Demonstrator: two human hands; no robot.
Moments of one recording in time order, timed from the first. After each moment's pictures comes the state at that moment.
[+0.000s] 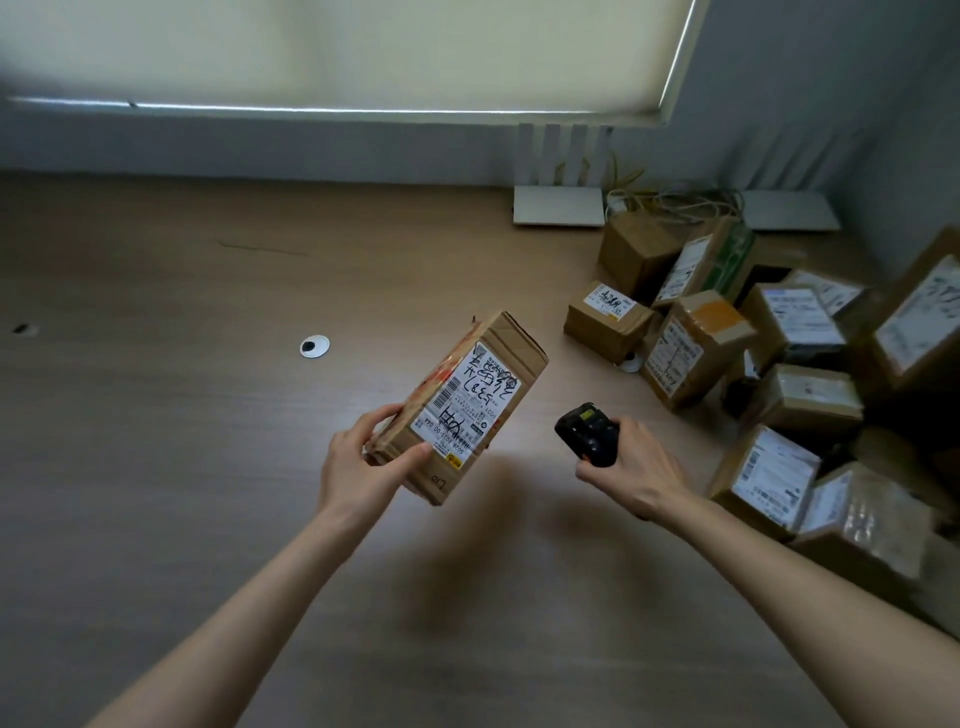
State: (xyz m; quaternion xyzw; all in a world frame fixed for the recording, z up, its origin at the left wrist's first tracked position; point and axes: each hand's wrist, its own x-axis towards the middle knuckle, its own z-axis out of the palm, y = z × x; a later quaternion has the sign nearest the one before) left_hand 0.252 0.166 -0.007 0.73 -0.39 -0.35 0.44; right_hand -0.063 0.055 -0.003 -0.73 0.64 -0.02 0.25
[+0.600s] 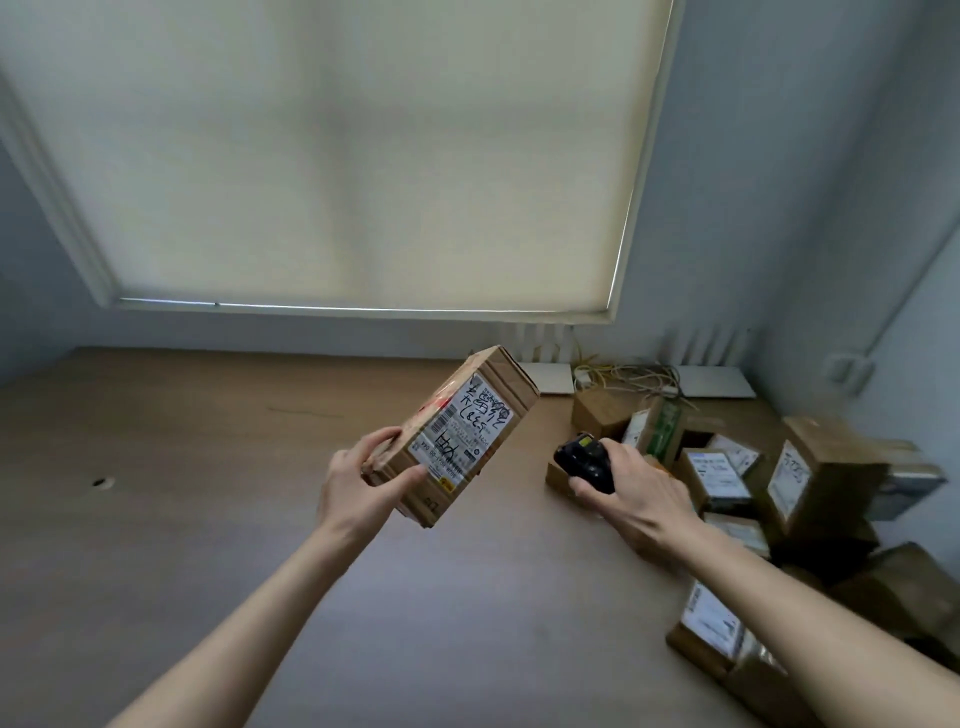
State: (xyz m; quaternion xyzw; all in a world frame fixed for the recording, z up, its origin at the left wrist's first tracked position) left_hand 0.278 0.152 0.204 0.69 -0.47 -0.25 0.50; right_hand -0.063 0.063 0.233 -0.80 0.59 -0.09 0.11
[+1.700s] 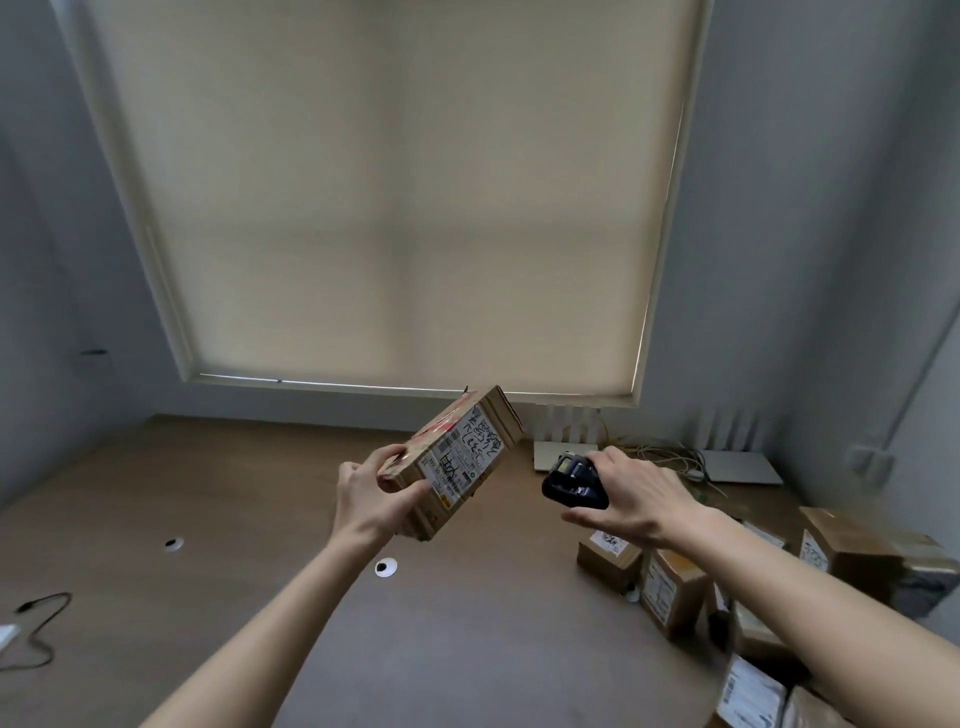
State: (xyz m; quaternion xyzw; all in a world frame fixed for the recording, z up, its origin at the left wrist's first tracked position) left_hand 0.295 0.209 0.355 0.75 -0.44 -0.14 0.47; right_hand -0.011 0.101 0.384 -0.87 0.48 -0.06 -0.01
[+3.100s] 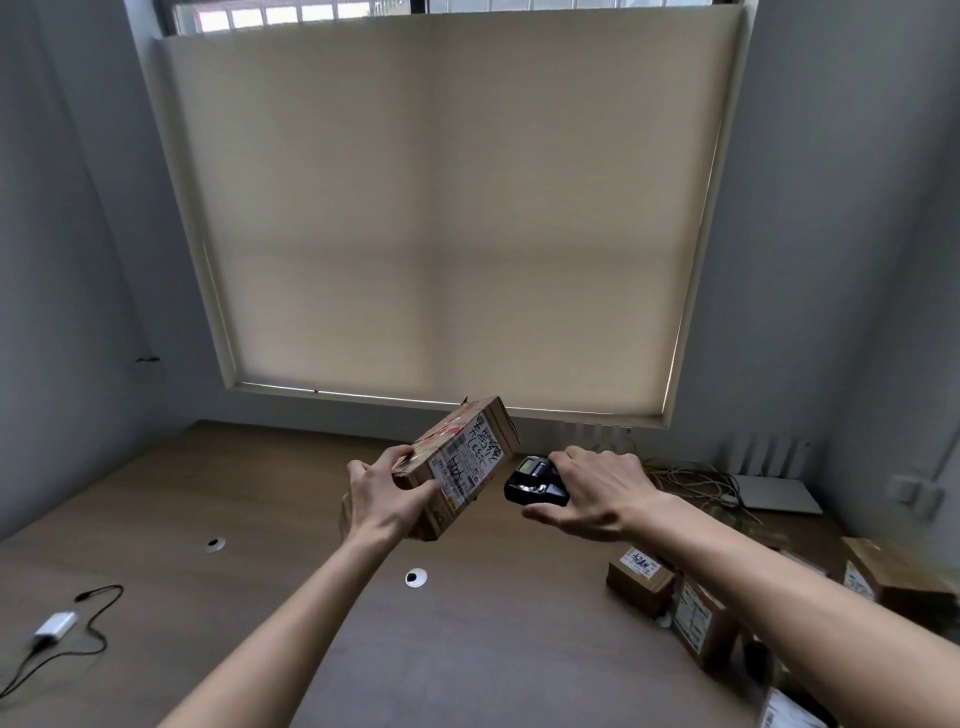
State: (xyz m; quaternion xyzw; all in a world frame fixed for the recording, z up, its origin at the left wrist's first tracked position) left_hand 0.320 0.235 0.382 0.80 -0.41 -0.09 0.43; right_hand 0.074 0.146 0.433 -0.90 0.43 -0.02 -0.08
